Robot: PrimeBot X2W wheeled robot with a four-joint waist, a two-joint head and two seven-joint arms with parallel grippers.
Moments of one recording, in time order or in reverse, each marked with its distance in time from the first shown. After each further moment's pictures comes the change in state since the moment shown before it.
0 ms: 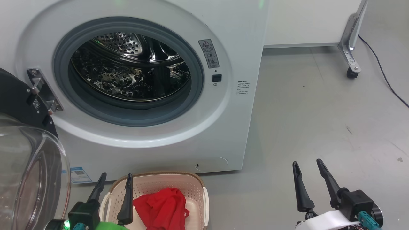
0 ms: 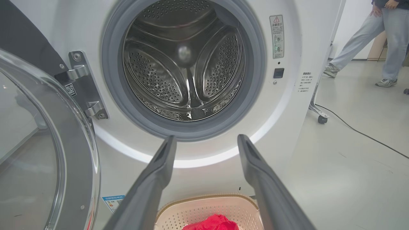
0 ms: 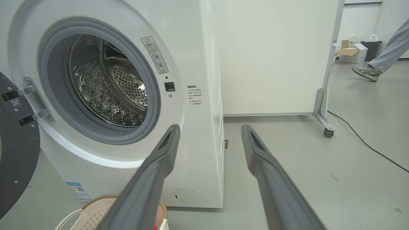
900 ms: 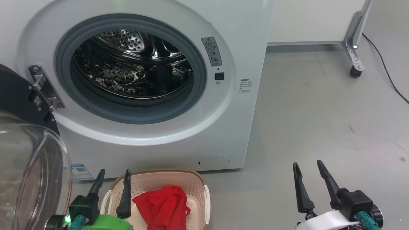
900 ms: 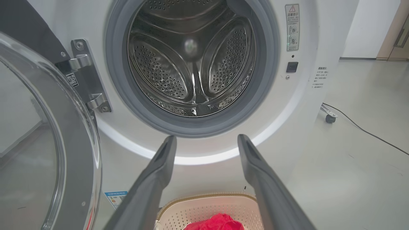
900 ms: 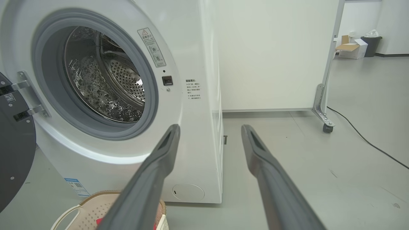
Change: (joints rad) left arm -0.090 -0.016 -0.010 0.155 -0.024 -0.019 -0.055; right arm -0.007 0.000 -0.006 0.019 0.000 0.019 0.000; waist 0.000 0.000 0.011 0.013
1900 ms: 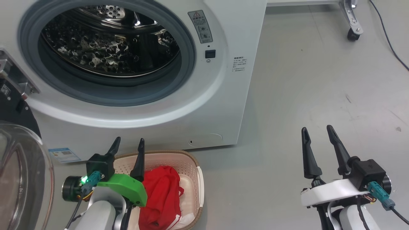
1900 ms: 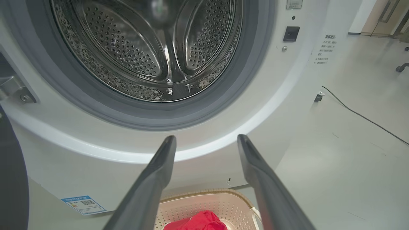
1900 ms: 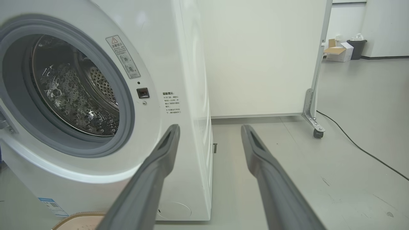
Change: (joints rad) left arm -0.287 -0.072 -0.051 0.296 -0.019 -0.049 0.000; right arm -0.158 -0.004 -0.047 0.006 -0.001 0.040 0.000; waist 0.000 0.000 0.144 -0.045
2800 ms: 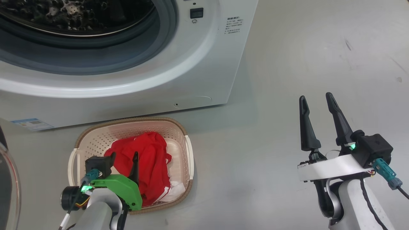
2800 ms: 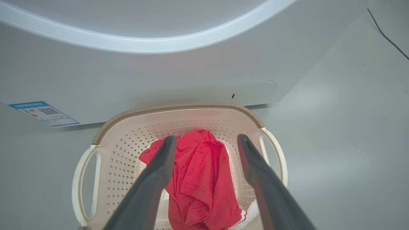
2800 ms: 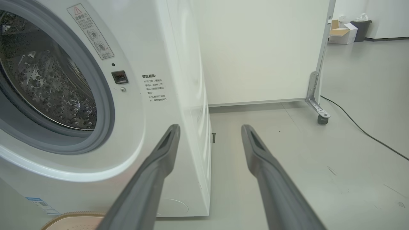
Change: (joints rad) left arm -0.085 -0.016 -0.001 0.268 -0.063 -0.027 0.027; right arm -0.116 -0.001 0.023 -0.046 0.027 0.012 0.000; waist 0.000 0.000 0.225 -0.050
